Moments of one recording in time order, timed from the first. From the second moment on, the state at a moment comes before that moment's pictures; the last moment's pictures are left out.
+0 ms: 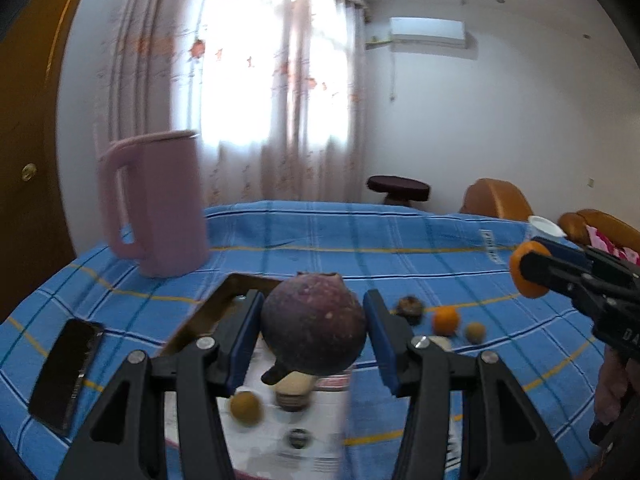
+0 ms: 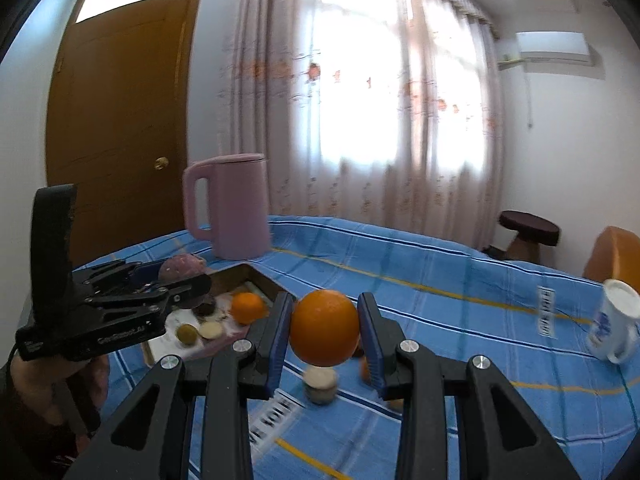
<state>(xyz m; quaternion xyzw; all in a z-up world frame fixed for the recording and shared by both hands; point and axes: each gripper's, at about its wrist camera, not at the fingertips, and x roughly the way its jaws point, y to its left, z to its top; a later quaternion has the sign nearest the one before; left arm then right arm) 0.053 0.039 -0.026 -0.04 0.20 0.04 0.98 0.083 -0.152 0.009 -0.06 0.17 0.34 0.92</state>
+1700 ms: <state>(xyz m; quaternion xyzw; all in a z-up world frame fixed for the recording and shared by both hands) 0.065 0.113 -0.062 -0.05 0.29 0.09 0.95 0.076 -0.004 -0.063 -0.16 0.28 0.44 0.84</state>
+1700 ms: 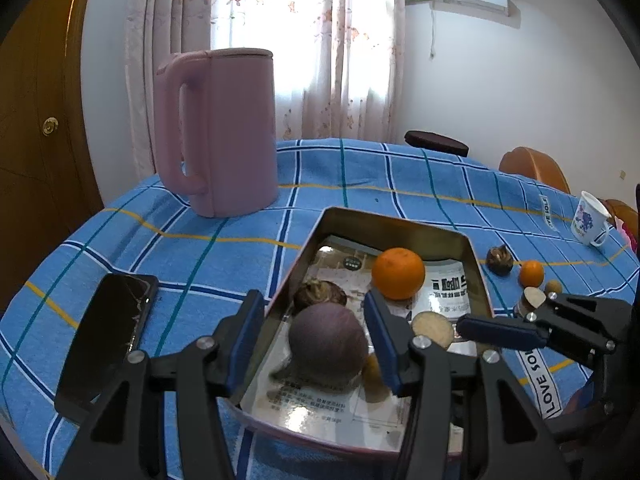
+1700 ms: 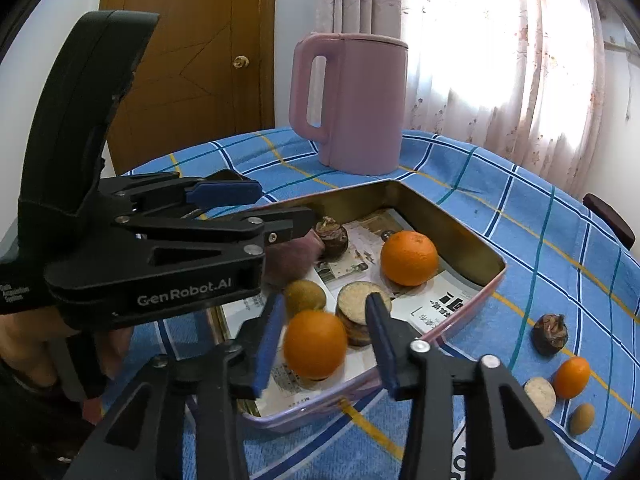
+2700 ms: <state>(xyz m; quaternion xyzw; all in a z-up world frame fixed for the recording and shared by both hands) 0.085 -0.032 -0.046 0.02 0.27 -0.04 0.96 0.133 -0.226 -0.047 -0.05 0.29 0.21 0.93</state>
